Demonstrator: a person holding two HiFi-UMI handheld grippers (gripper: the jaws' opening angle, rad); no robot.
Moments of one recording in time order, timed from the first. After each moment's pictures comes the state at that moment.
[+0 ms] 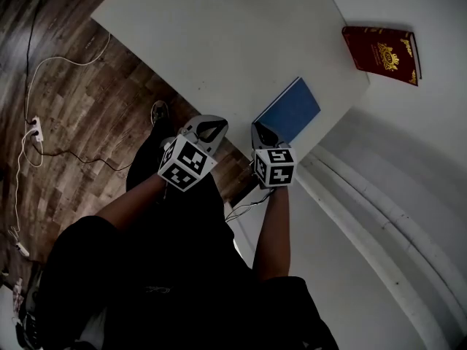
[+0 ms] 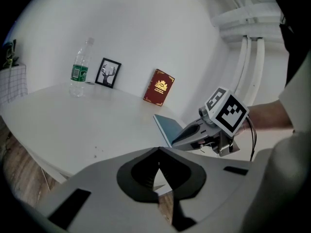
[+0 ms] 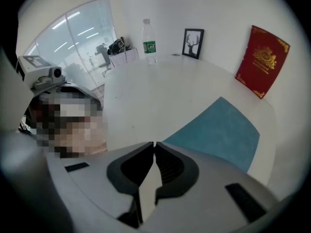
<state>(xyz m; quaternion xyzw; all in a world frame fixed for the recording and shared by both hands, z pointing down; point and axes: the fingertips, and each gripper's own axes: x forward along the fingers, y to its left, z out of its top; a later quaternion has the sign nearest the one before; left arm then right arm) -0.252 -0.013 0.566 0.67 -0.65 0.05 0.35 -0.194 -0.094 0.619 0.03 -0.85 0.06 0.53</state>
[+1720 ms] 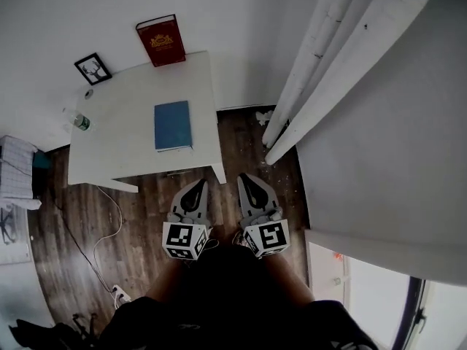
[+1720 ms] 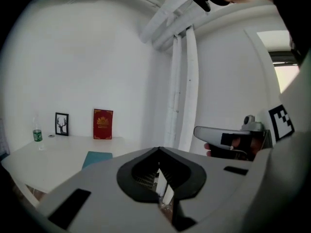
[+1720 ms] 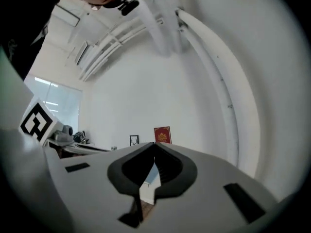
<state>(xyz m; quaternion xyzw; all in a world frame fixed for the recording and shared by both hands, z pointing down) 0.082 0.001 0.384 0.76 -0.63 0.07 0.13 0.177 -0.030 0.353 0.38 -0.92 0.06 -0.03</state>
